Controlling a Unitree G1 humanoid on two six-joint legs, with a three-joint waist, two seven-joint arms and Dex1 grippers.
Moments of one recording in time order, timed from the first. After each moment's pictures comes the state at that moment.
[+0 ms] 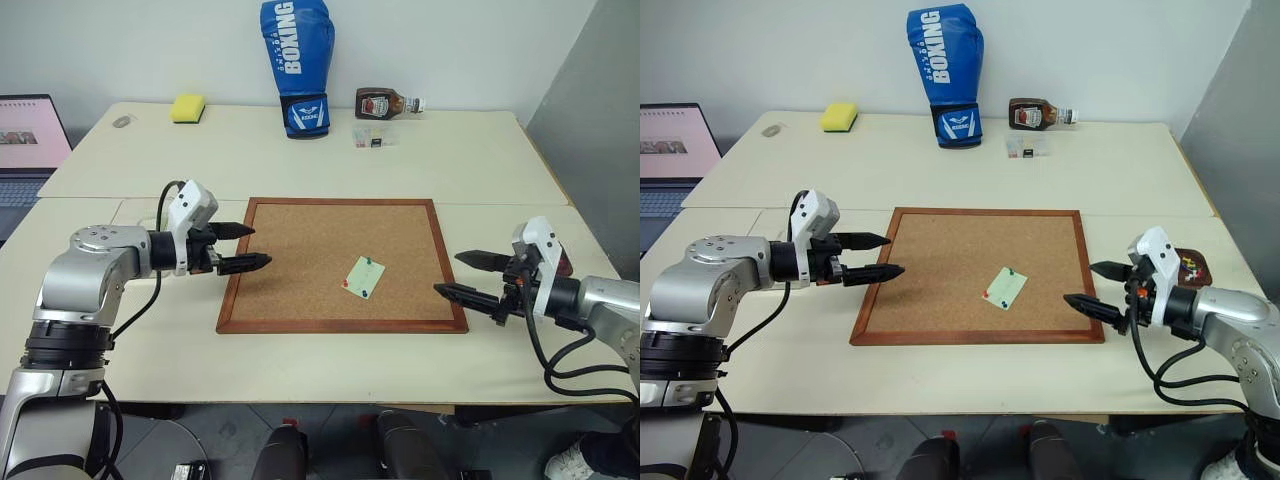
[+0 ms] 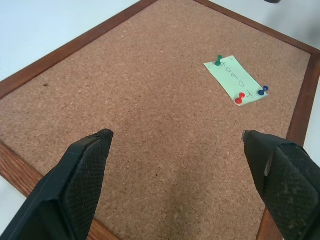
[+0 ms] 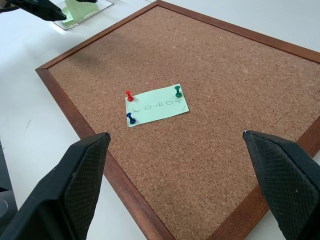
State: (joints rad) left arm -0.55 0.84 0.03 0.12 -0.41 0.64 -1.18; right arm -0.21 -0.79 -0.24 -0.46 0.68 0.91 0.83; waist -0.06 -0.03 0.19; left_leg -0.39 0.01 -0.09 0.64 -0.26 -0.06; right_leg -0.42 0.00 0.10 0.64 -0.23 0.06
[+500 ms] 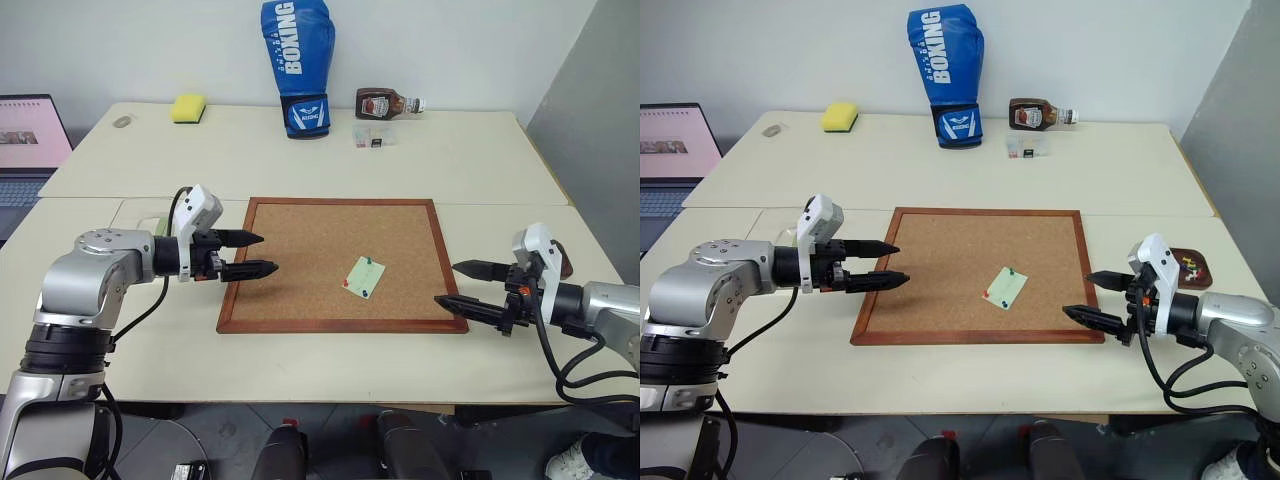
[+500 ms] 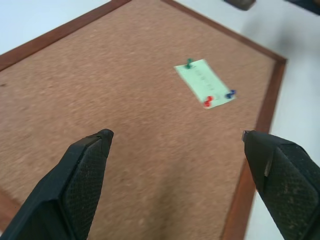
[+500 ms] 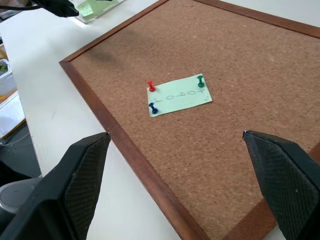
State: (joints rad) left arm -0.55 0.84 0.03 0.05 -0.47 0.76 -1.22; right arm -0.17 -0.83 -0.25 -0.48 0.77 0.93 0.85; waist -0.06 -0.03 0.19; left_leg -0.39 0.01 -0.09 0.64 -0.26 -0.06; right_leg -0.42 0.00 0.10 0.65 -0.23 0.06
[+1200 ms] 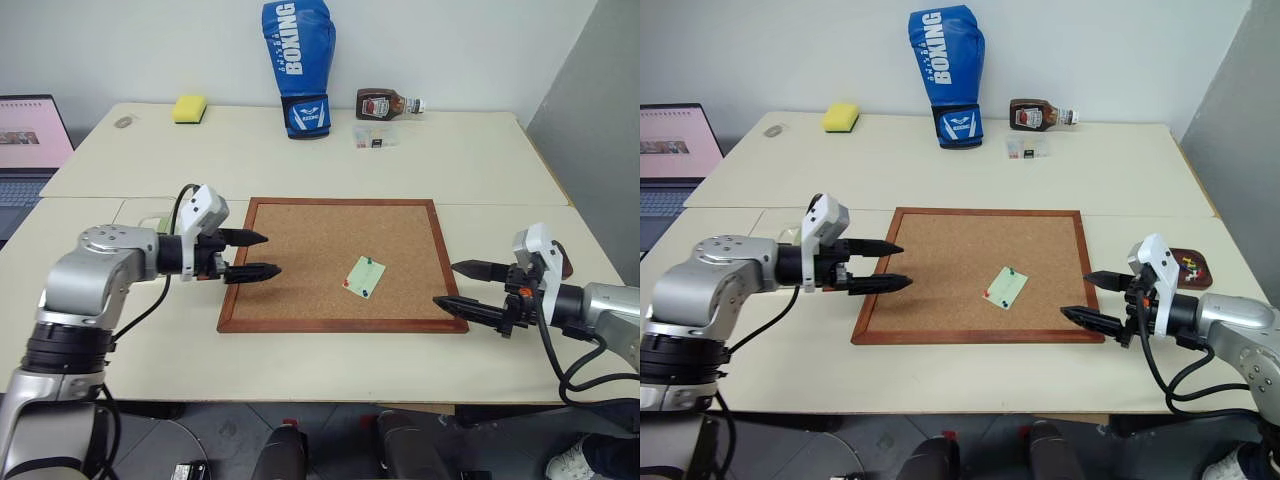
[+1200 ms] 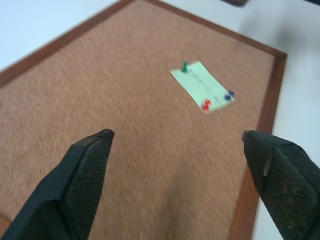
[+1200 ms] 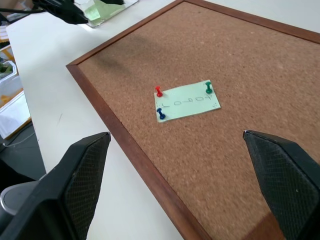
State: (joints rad) left arm -0.56 0.77 0.00 0.05 -0.42 0.65 -1.15; right arm -0.17 -0.80 -0.20 -0.49 0.77 0.88 0.79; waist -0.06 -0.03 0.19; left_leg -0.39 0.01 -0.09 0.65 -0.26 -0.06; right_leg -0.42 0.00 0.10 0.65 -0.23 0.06
